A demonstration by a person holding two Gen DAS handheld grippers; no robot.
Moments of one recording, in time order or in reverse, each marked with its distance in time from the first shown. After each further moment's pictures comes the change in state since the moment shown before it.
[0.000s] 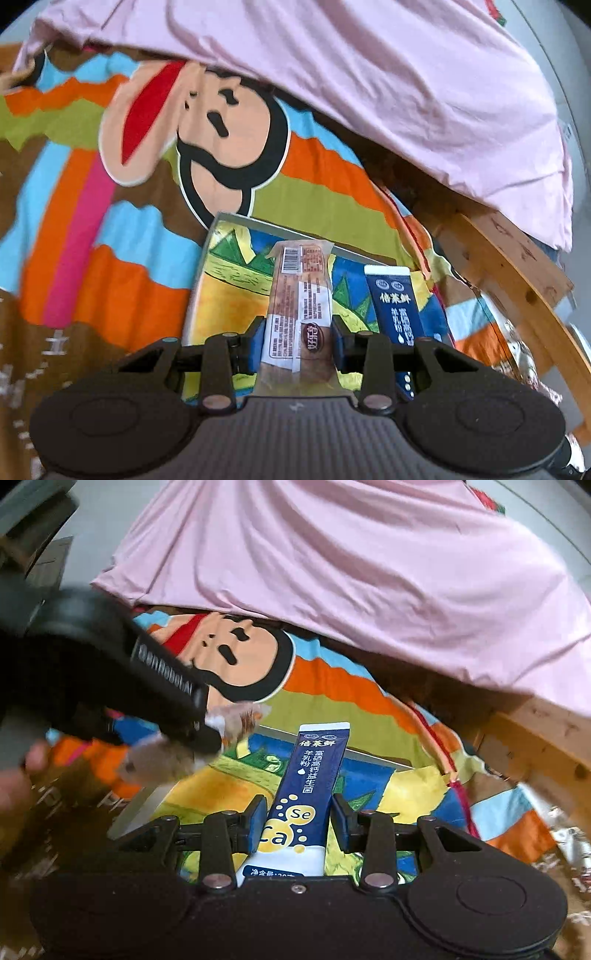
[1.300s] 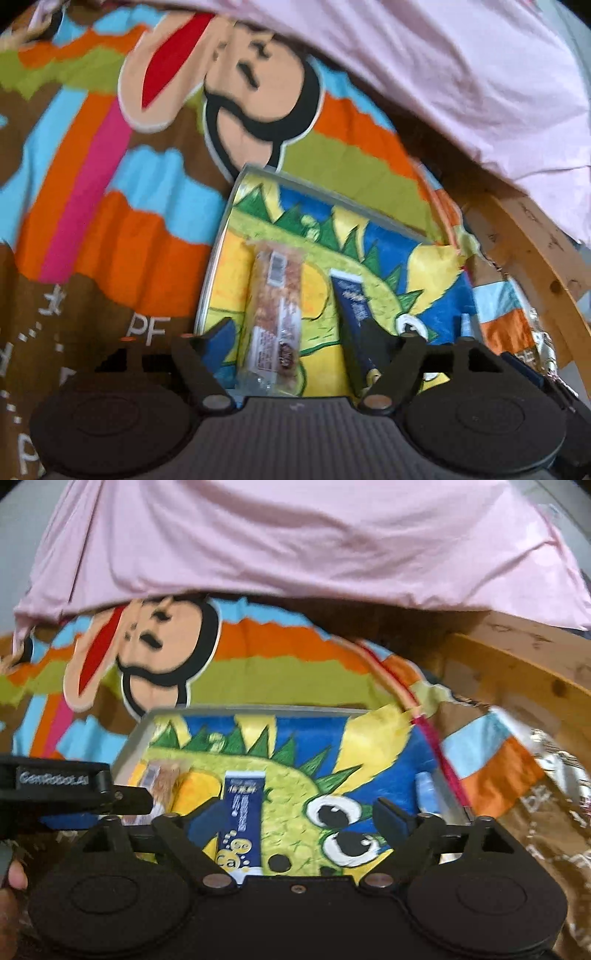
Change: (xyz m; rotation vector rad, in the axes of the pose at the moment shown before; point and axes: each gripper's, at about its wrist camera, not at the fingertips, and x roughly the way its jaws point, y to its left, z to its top) left arm 0.008 0.013 -0.014 -0.041 0.083 0.046; right arm -0.004 -0.046 0.011 0.237 0.127 -0.106
